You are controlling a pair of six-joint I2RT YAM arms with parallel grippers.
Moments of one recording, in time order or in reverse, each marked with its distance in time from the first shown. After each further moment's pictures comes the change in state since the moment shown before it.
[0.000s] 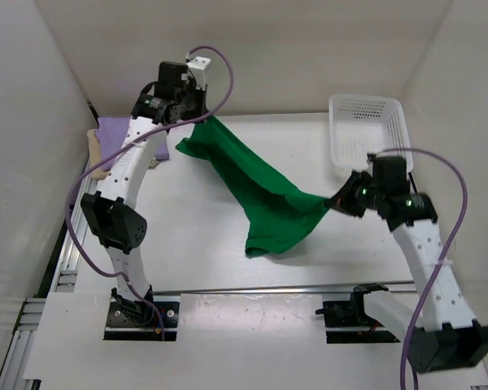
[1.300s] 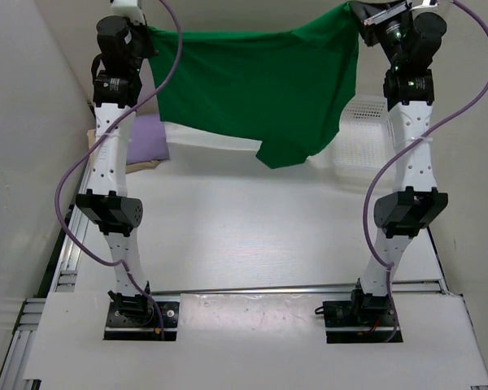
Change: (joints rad) left arm 0.224 0.163 0.462 0.337 -0.185 0.000; right arm -0.162 1.042 1.405 0.725 -0.023 0.534
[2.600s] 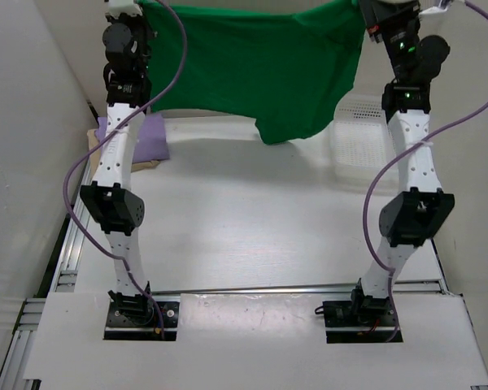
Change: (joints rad) left arm -0.008 0.035 -0.130 0.571 -0.137 -0.001; right arm -0.022 -0.060 -0.261 0.590 -0.013 -0.087
